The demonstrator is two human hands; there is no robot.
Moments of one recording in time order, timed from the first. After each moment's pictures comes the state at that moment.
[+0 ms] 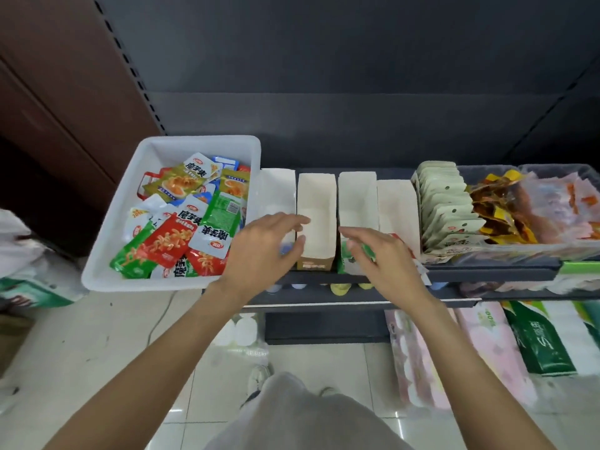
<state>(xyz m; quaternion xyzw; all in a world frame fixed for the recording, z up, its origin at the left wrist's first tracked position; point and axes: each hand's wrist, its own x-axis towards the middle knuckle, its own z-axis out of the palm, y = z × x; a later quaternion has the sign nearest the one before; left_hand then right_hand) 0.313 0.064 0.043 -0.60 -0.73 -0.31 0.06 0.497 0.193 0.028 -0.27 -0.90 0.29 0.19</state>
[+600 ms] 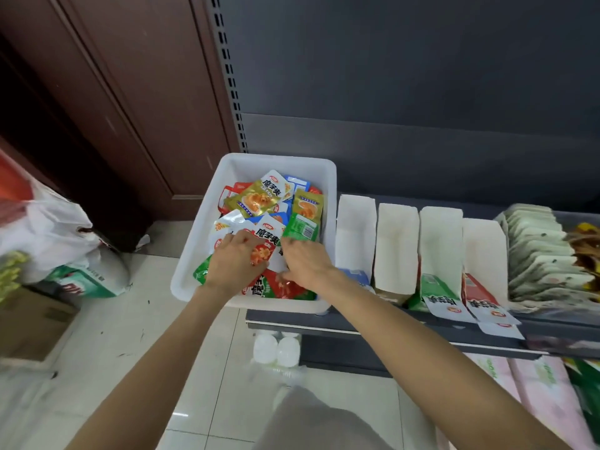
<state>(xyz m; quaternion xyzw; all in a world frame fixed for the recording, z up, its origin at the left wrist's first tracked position) 0.145 -0.019 -0.014 -0.43 -0.89 -0.13 -0.05 0.248 0.100 0.003 -0.17 -0.98 0.07 -0.08</state>
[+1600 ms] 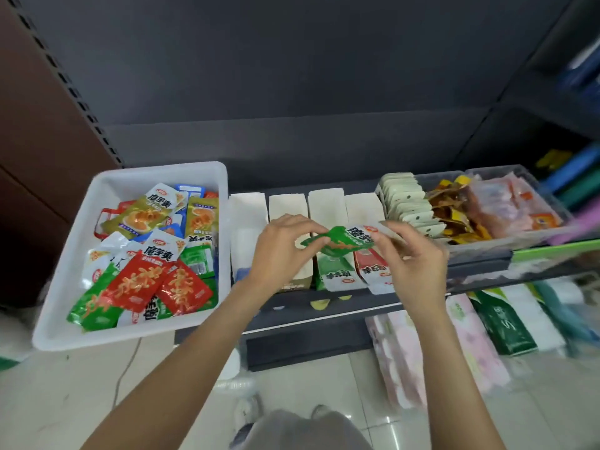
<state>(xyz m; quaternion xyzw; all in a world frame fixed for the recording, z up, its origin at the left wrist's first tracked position) 0.329 0.131 0.044 -0.61 -0.67 -0.42 -0.07 0.519 0.185 0.075 -0.36 -0.76 0.30 0.46</state>
